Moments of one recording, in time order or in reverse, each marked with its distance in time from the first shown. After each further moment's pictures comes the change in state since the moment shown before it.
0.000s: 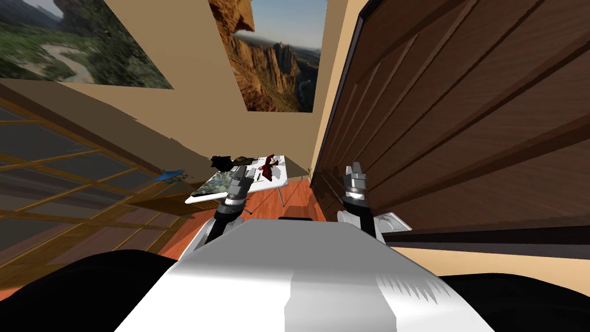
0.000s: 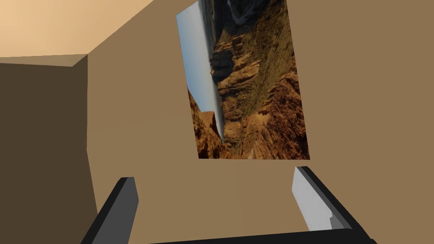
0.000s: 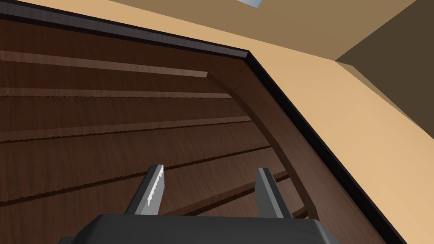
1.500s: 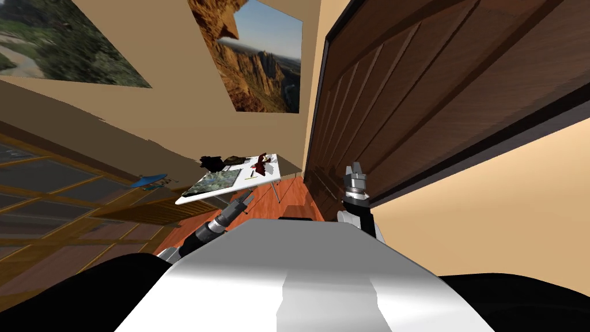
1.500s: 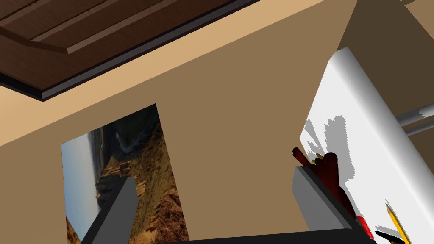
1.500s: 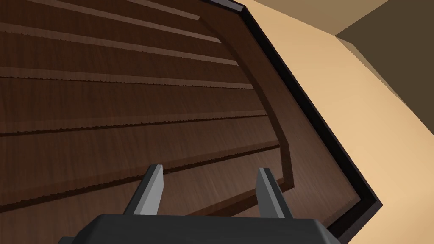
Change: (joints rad) left arm 0.356 0.334 0.110 0.119 -0.199 -0.032 0.398; right arm 0.000 0.000 0.000 0.000 0.000 0.000 0.000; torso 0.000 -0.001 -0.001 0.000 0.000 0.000
